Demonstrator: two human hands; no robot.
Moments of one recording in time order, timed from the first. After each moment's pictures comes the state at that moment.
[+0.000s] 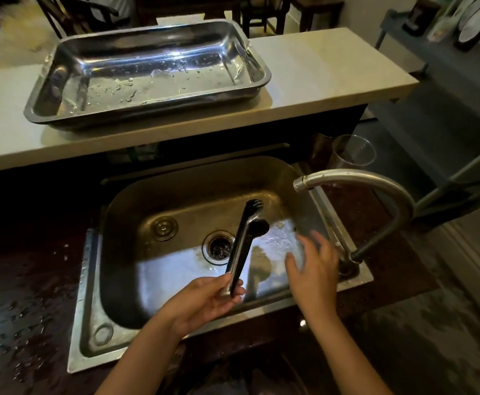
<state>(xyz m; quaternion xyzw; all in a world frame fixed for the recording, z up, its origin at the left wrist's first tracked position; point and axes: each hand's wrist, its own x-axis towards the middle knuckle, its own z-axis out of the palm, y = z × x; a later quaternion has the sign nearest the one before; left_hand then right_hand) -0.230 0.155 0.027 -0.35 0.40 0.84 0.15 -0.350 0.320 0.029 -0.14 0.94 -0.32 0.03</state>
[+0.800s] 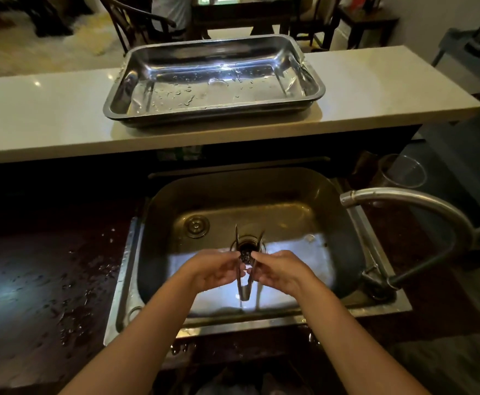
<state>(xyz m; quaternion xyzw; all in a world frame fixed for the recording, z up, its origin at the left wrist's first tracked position) -0.248 0.100 0.028 -0.46 0.48 0.74 0.11 -0.352 0.227 0.026 0.02 0.64 -0.53 0.56</state>
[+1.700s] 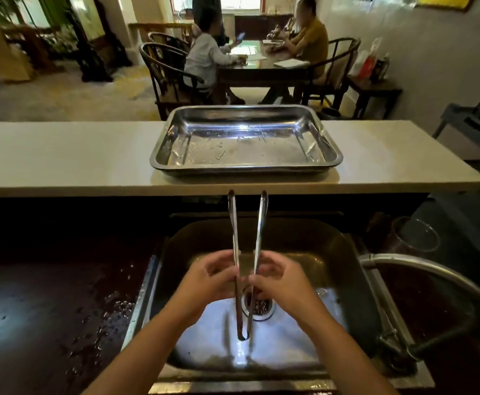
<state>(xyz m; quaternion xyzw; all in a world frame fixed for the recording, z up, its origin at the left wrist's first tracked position) -0.221 0.084 0.117 -0.31 0.63 0.70 -0.16 -0.343 0.194 0.108 -0.28 0.70 -0.55 0.37</state>
